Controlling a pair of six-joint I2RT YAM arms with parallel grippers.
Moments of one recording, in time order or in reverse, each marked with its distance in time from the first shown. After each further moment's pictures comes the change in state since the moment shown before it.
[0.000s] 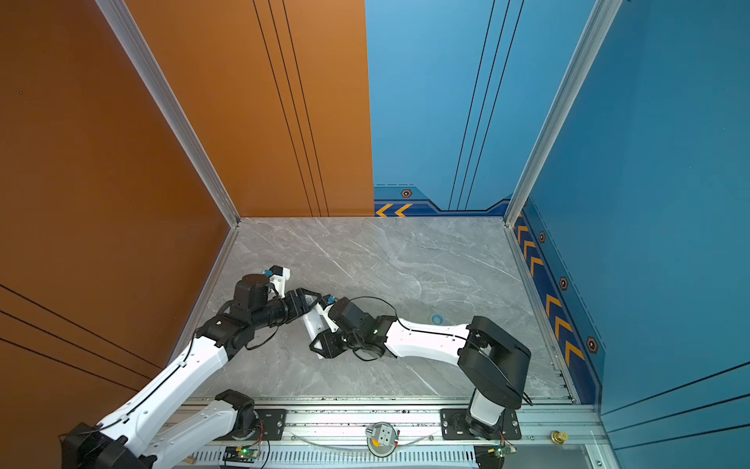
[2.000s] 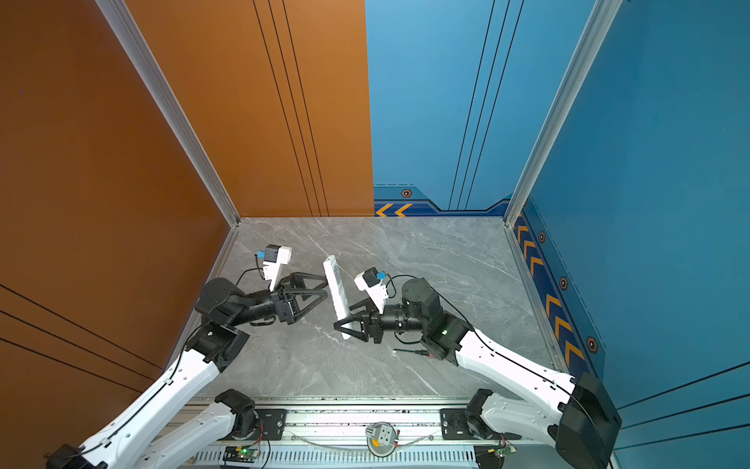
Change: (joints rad) left arm -0.091 -0.099 0.007 0.710 0.521 -0.056; right arm -0.252 -0.550 -0.246 0.257 -0.444 -0.099
